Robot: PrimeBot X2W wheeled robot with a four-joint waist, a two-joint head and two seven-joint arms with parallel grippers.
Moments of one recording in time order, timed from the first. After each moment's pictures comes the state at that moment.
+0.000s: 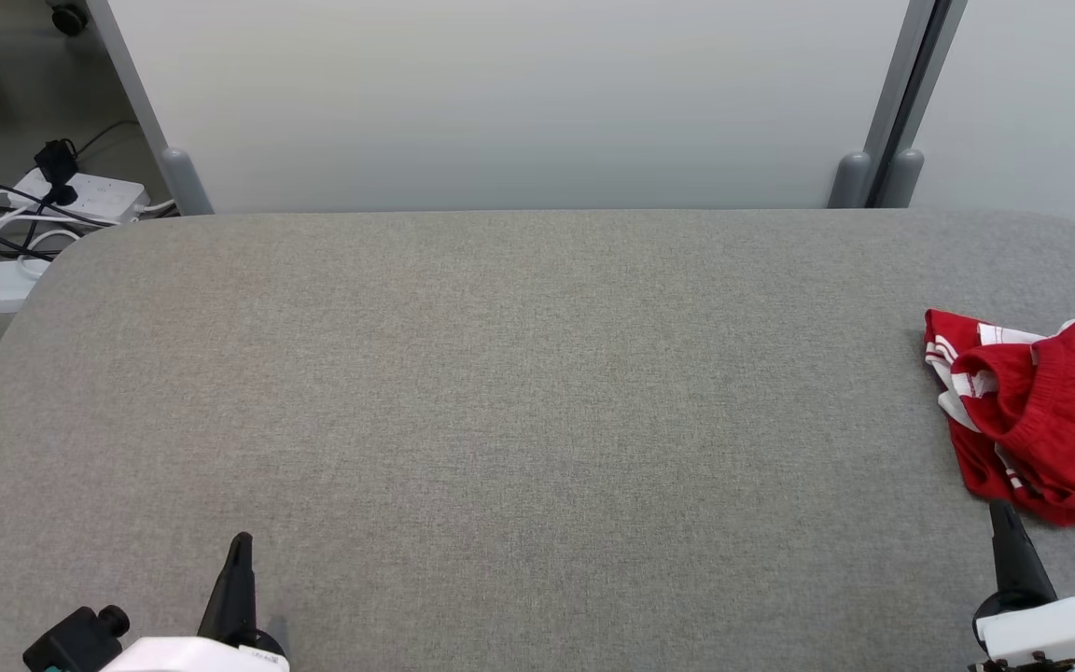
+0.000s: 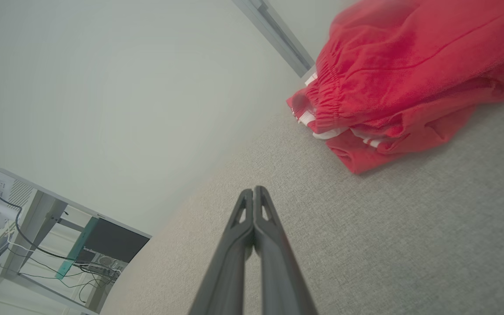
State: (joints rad) left arm 0.03 0.03 0.05 0.31 -0.85 -0.08 -0.07; right arm -0.02 -0.06 -0.12 0.31 0.88 0.13 -0.06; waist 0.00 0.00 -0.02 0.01
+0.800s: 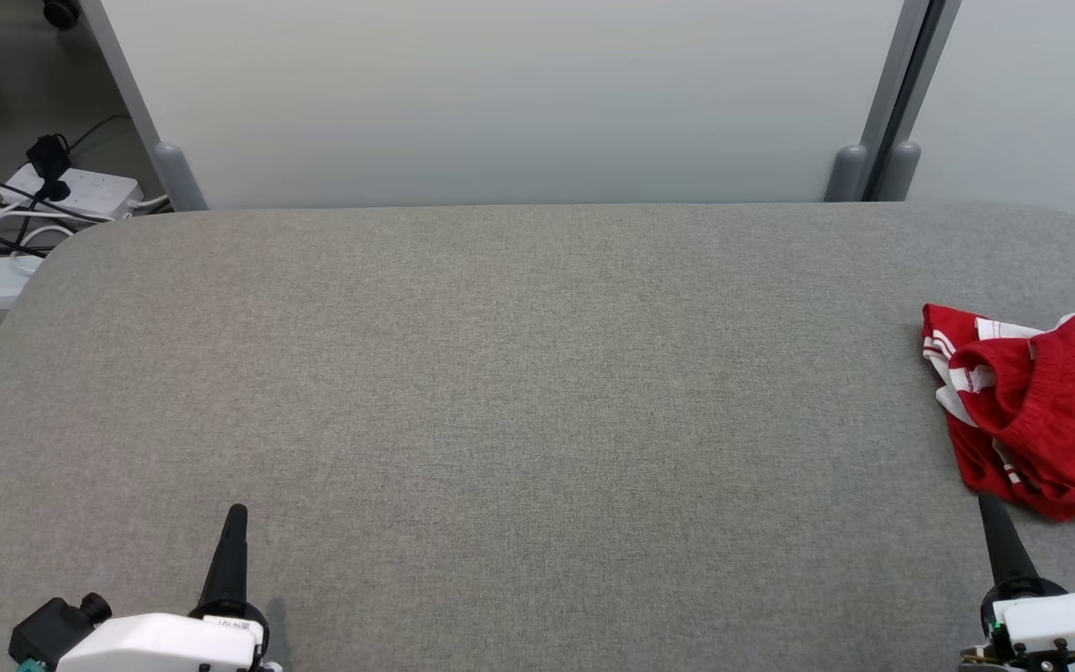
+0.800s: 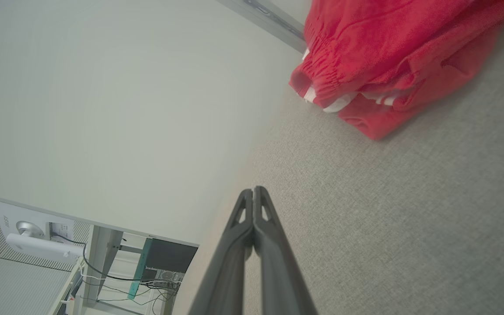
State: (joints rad) left arm -0.01 0.03 0.06 0.30 -1.12 -0.09 0.00; right arm -0.04 -0.05 -0.12 0.30 1.14 0.13 0.00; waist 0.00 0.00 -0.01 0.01
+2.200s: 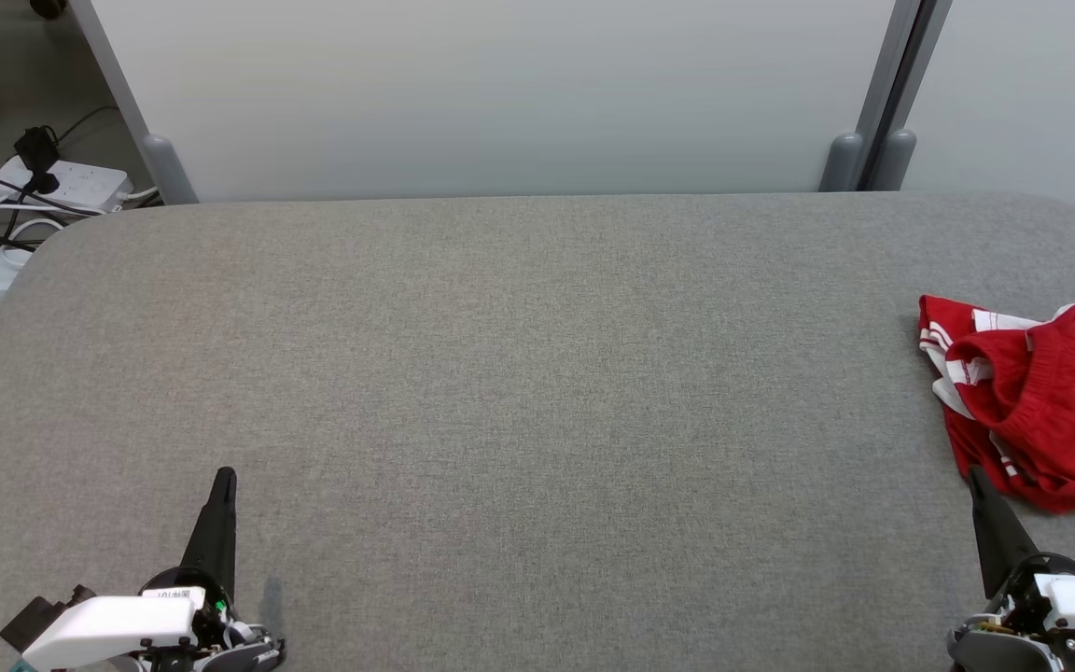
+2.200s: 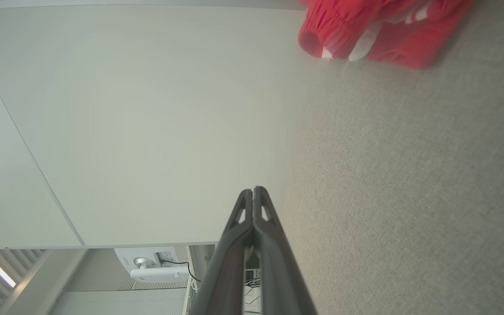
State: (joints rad) left arm -0.05 0.03 0.08 0.27 -1.60 -0.12 0.11; right arm -0.06 -0.04 -0.13 0.28 1.60 0.13 0.11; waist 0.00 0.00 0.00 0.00
